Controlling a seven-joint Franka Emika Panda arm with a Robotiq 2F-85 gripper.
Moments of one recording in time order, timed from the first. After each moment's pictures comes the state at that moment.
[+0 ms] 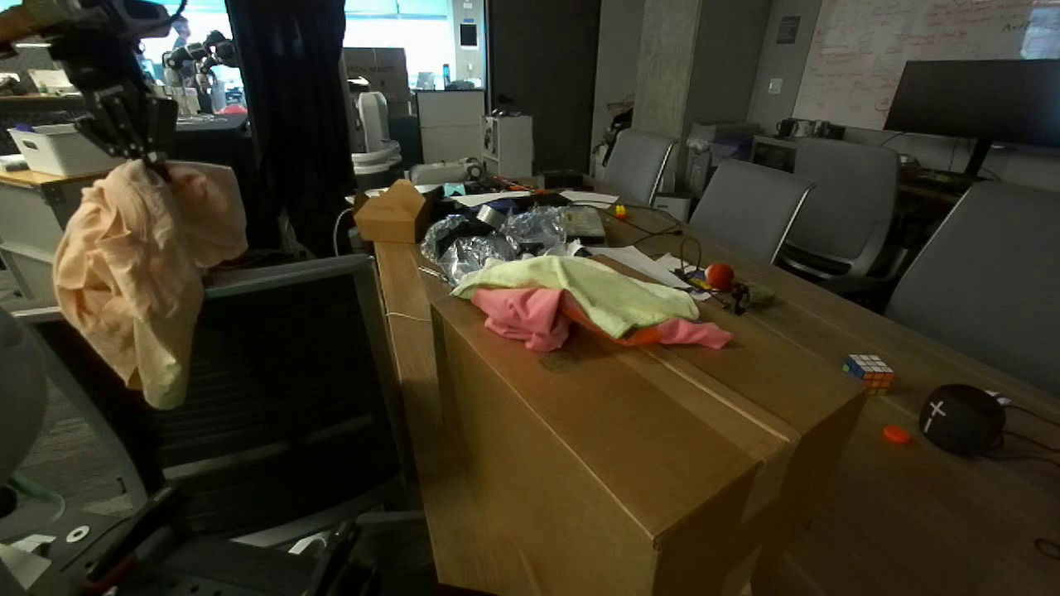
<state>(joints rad) 0.35 0.03 0.28 -1.88 -0.19 1.67 0.52</state>
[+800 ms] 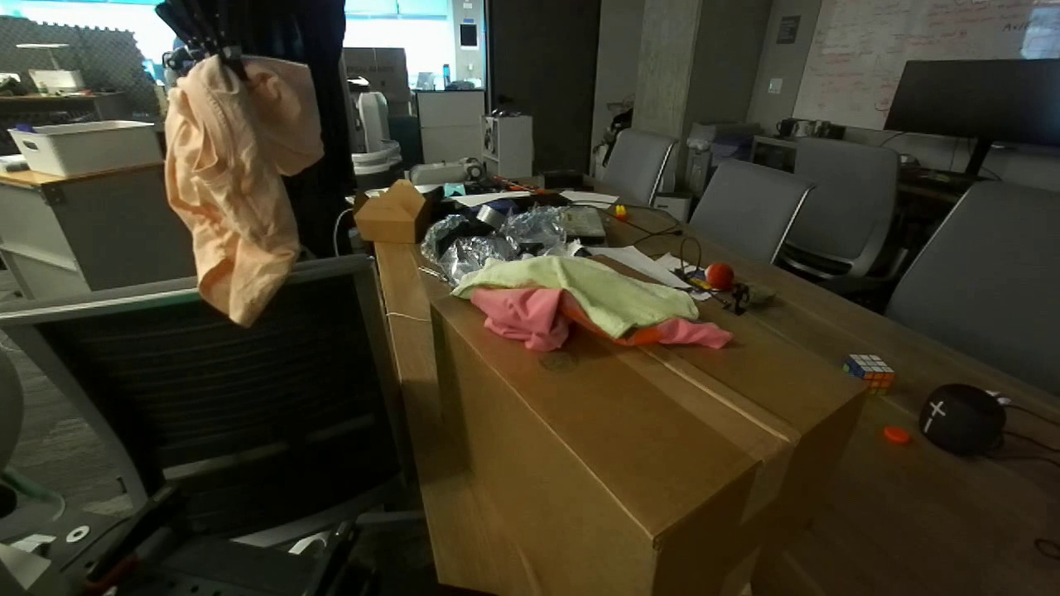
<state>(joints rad) 0.19 -0.17 0.20 -1.83 -0.19 1.69 0.53</state>
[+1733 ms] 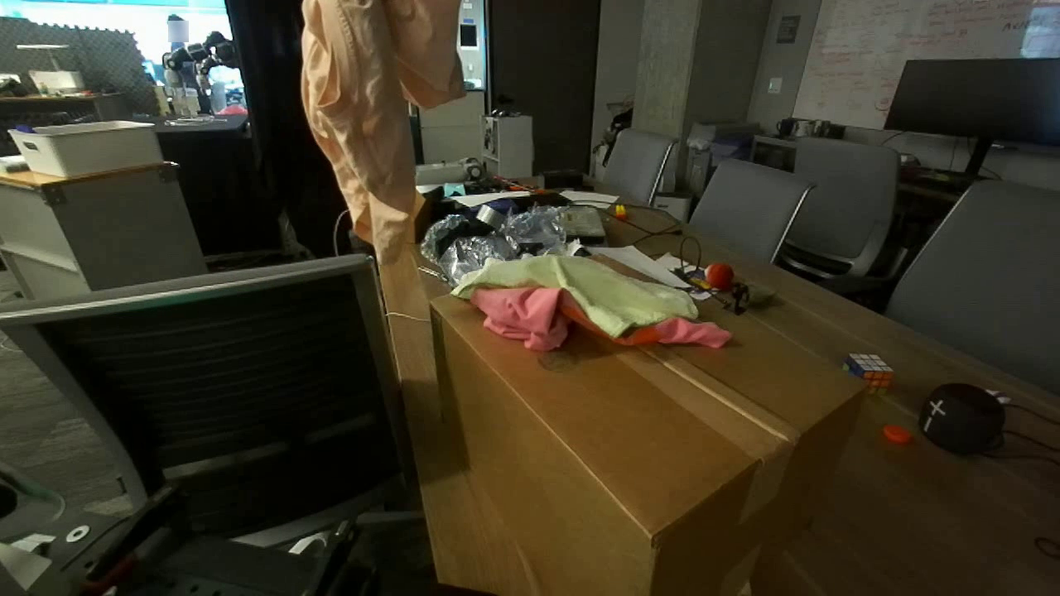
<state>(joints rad) -0.09 -0.45 -0.03 -1.94 -0.04 1.79 0.55</state>
